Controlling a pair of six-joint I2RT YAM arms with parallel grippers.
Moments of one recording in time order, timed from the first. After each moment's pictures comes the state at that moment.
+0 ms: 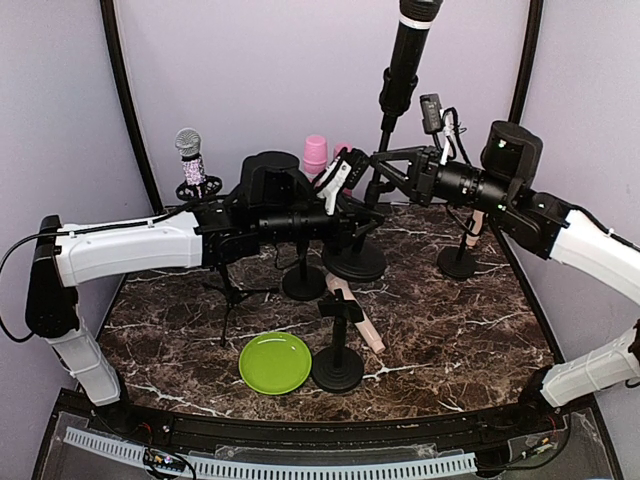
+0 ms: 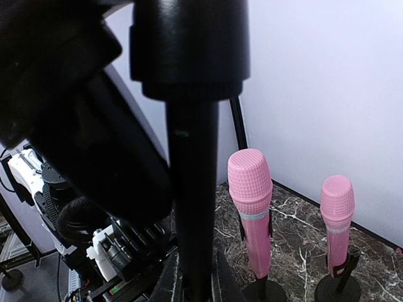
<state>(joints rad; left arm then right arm) -1.00 1.70 1.46 0.06 0.20 0.01 0.73 1.22 1.19 0.08 -0.39 0.23</state>
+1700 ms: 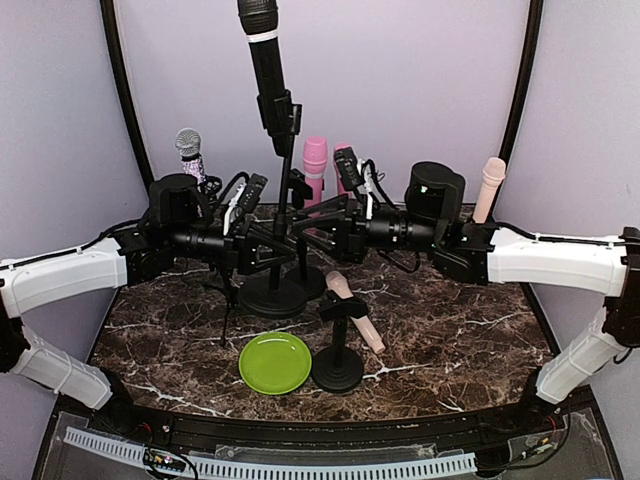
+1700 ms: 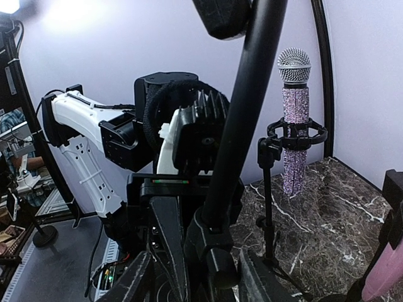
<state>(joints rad) -0.69 1.29 0.96 0.11 0.87 -0.16 0.96 1.48 1.13 0.36 -0.51 0.21</state>
